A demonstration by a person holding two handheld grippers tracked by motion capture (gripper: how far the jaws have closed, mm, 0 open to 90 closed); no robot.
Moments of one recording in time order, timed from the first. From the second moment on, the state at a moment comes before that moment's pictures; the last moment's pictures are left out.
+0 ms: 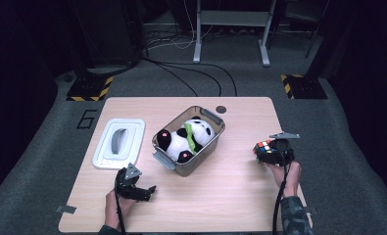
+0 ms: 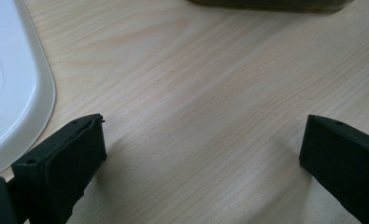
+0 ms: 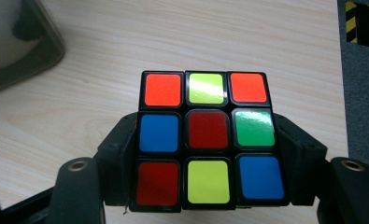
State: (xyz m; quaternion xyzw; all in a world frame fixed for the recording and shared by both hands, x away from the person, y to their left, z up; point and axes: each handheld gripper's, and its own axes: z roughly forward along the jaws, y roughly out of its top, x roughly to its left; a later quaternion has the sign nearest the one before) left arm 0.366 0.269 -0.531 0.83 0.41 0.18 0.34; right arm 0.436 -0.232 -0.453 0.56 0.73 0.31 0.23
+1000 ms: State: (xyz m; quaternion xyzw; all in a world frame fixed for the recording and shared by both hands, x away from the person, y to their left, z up) left arm 0.366 0.269 -0.531 0.83 0.41 0.18 0.34; right arm 0.433 -0.204 -0.415 0.51 0.76 0.34 0.23
